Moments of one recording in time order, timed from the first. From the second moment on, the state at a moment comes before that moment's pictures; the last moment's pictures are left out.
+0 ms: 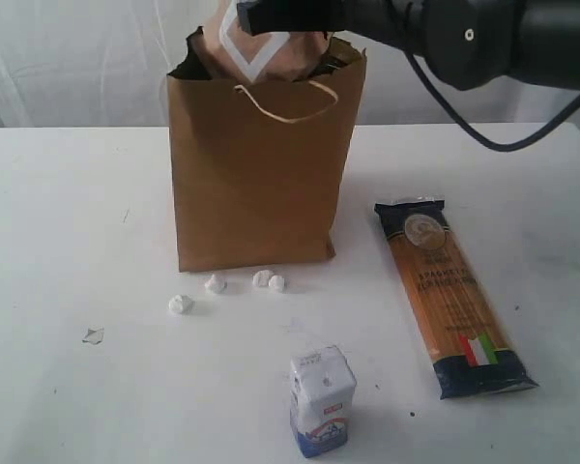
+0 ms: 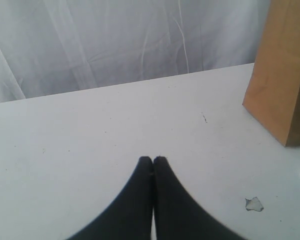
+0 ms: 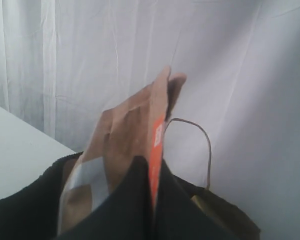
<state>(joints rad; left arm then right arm) -0.04 0.00 0.02 -0.09 0.15 0.21 0.54 1.65 -1.33 0.05 -0.18 -0.18</state>
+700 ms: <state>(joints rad) -0.04 0.00 0.02 -0.09 0.15 0.21 0.63 1.71 -1.48 0.05 0.16 -0.13</state>
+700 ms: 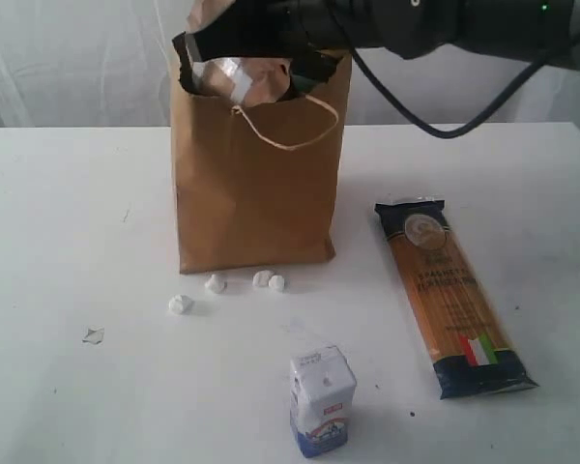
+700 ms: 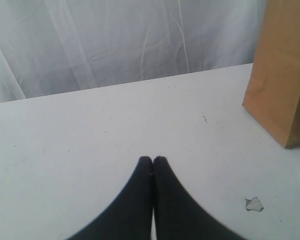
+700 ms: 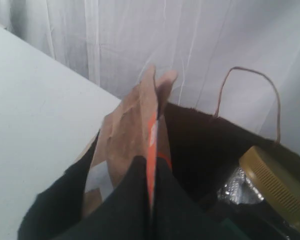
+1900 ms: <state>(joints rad) -0.04 0.00 0.02 -0.09 0.15 0.21 0.66 1.80 -1.65 0.05 0.45 -0.13</state>
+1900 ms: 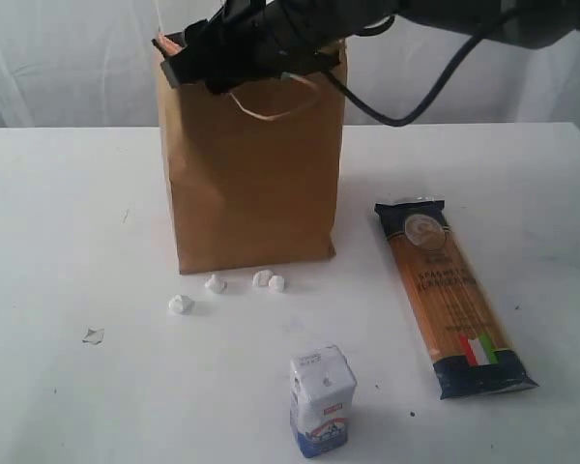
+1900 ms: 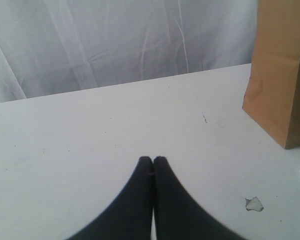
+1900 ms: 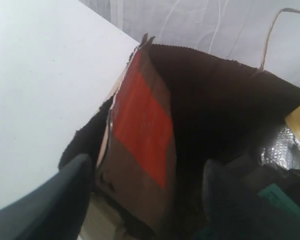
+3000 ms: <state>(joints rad) -0.04 0.00 0.02 -0.09 0.15 0.21 0.53 1.01 -1.14 -0.12 0.59 -0.01</state>
